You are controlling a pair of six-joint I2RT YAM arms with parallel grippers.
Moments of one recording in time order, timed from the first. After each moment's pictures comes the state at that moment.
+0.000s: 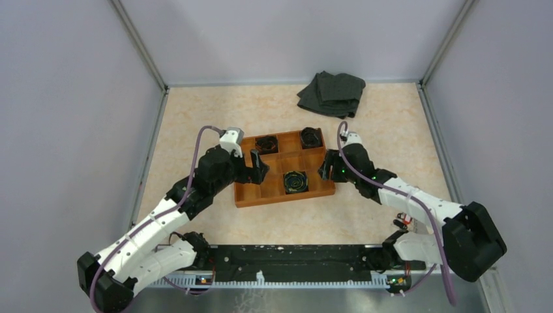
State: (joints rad) left arm -0.68 0.85 0.74 -0.33 -0.10 -0.43; right arm 0.60 1.18 0.60 -0.09 0.08 0.55
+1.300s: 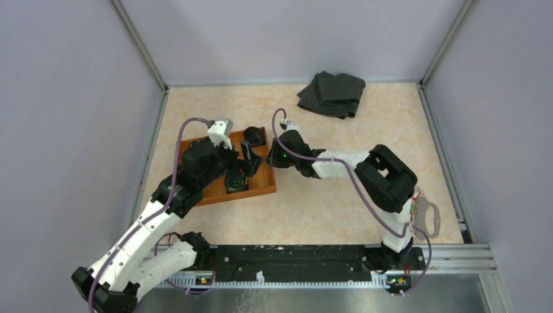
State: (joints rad) left arm -0.58 0.83 0.86 -0.40 0.02 -0.39; right arm 0.82 1.91 1.12 0.18 0.06 0.72
